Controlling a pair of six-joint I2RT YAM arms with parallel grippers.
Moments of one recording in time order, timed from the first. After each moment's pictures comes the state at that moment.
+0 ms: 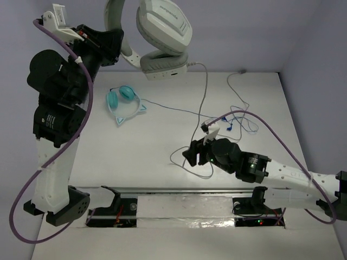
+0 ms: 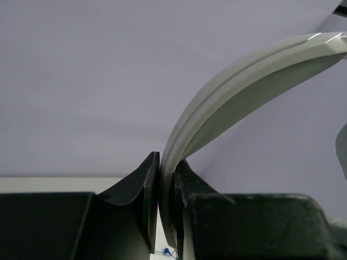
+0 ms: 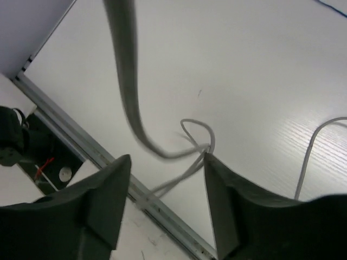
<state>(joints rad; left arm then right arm) -0.42 1.27 2.08 -0.50 -0.11 -0.50 1.18 0.99 0.84 -0.26 0.37 0.50</state>
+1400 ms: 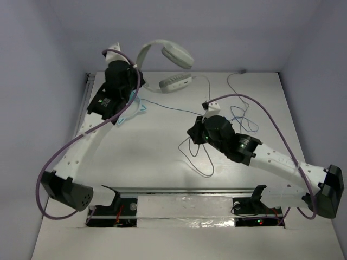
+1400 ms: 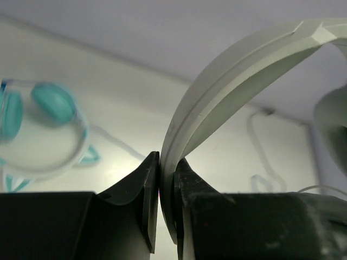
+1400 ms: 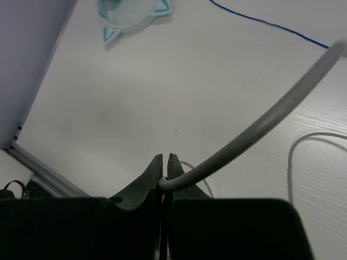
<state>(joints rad) -0.42 1.31 1.60 -0.42 -0.29 -0.56 0.95 1.12 0.92 -0.21 0.31 0.59</state>
